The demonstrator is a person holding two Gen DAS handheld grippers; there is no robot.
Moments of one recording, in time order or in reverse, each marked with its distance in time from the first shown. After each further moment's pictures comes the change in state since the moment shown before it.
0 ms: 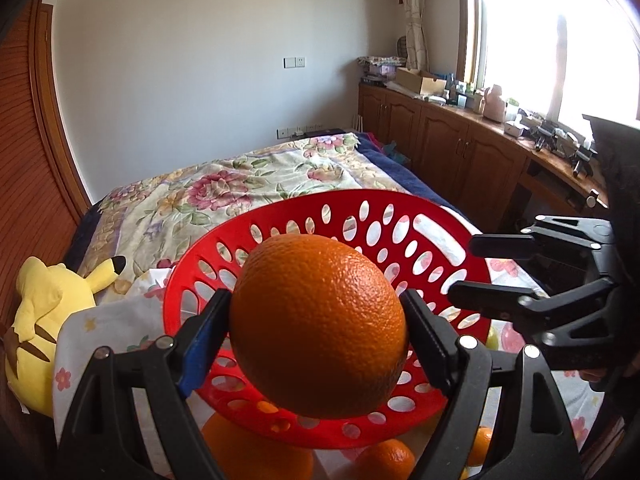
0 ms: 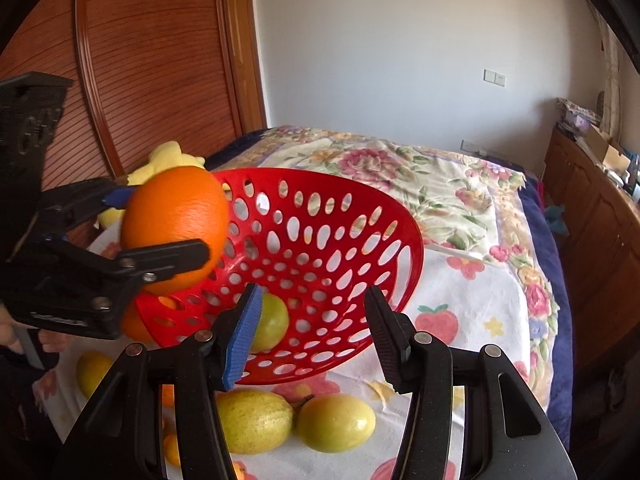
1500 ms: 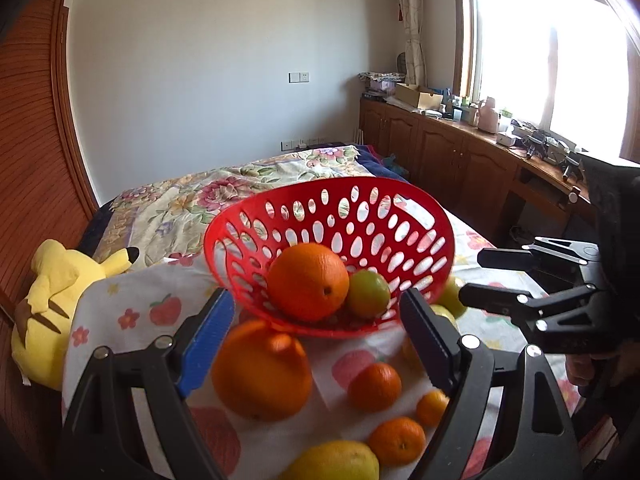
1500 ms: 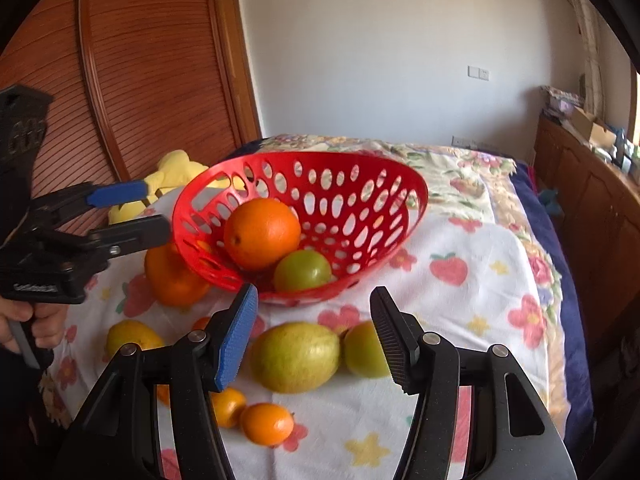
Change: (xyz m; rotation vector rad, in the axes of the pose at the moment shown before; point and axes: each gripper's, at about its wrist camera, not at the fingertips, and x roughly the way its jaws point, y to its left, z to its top) left arm -0.080 0.000 -0.057 -0.016 -0.076 -0.005; right arm -0.037 0.026 -0.053 0.082 -0.044 -0.017
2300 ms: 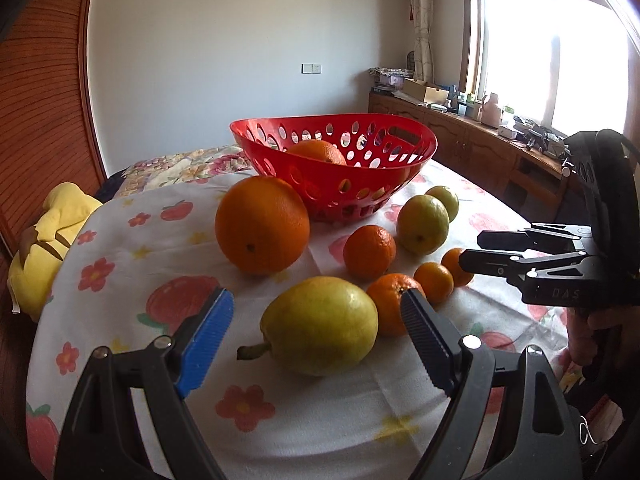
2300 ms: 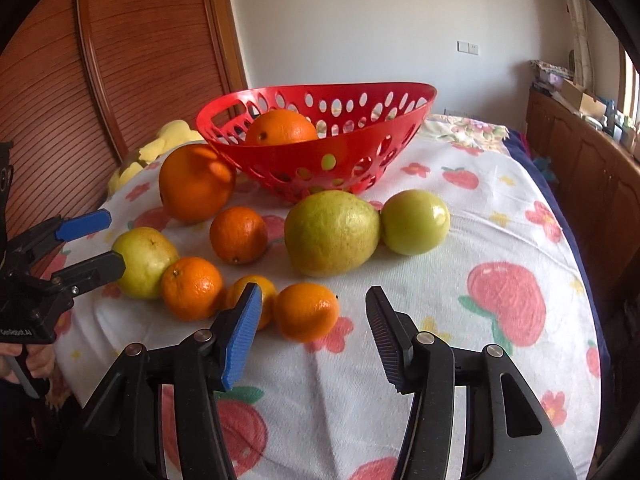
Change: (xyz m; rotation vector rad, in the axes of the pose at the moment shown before) left arm -0.029 -0.007 -0.113 -0.056 0.001 0.020; right arm -0.001 0.030 -0.081 0.036 0.059 -0.022
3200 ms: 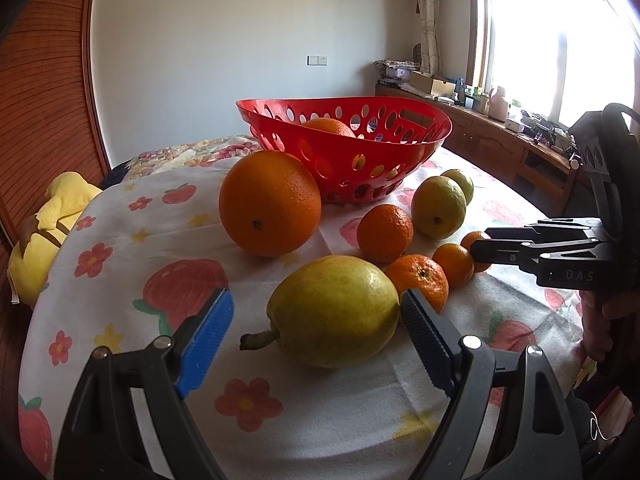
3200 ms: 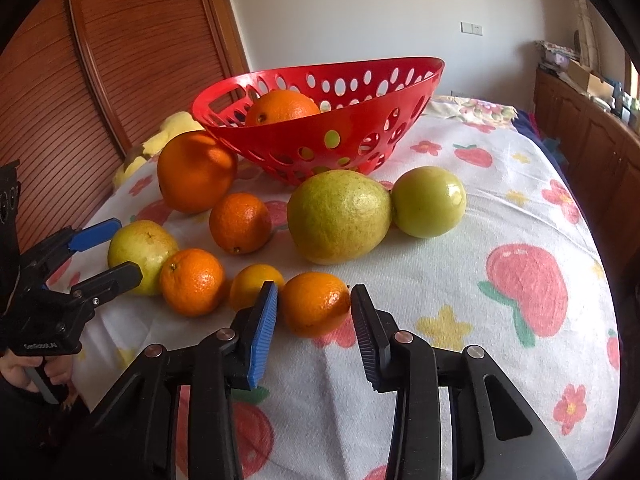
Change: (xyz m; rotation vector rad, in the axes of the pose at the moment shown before) left arm 0.015 0.006 -0.013 -0.006 0.024 0.022; right arm 0.012 -0.003 -0.003 0.031 0.053 0.039
